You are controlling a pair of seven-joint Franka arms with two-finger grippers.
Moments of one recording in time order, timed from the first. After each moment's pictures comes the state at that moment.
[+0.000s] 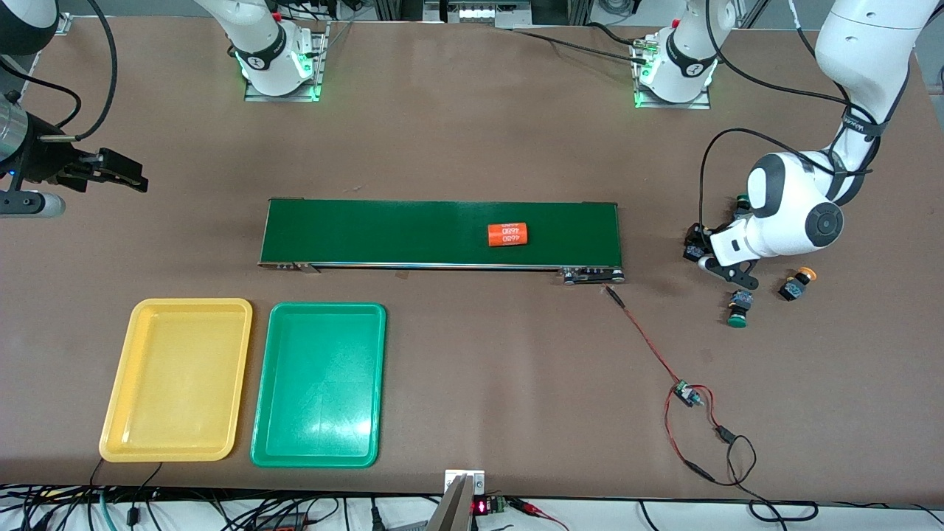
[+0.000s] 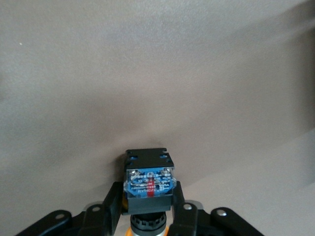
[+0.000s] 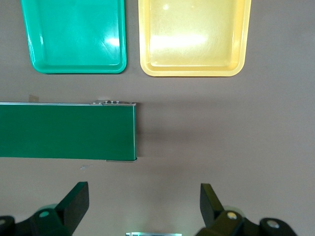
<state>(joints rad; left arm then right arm) 0.28 0.41 -0.22 -2.22 -0.06 2.36 0.47 0.00 0.06 -0.01 -1.60 0.01 1.54 -0.01</state>
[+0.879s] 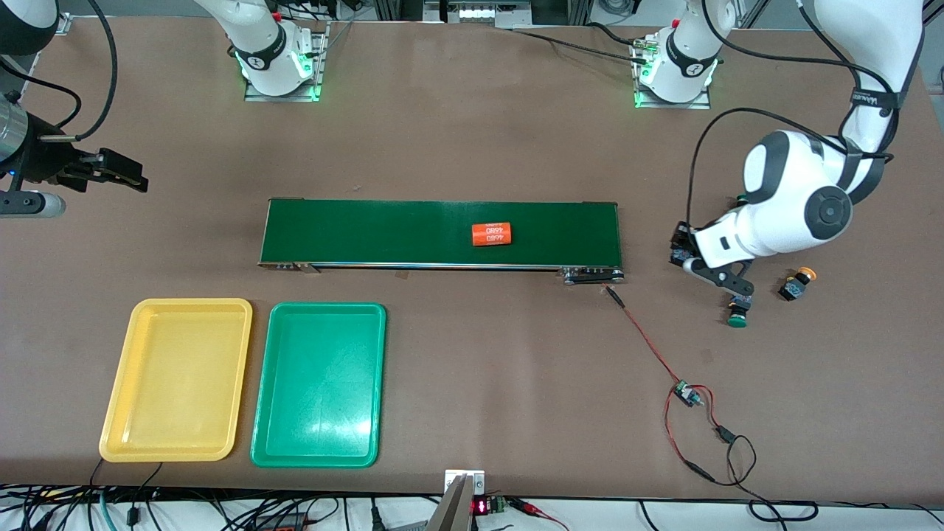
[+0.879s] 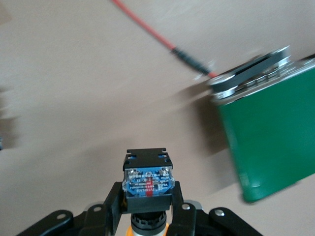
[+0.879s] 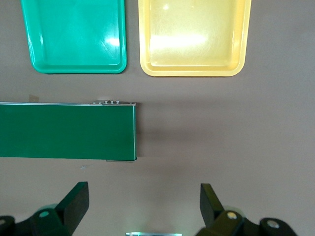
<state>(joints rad) 0.27 0.28 -0.43 -2.05 -0.06 2.11 0.22 0.00 0.06 -0.01 -1.60 0.01 1.54 -0.01</state>
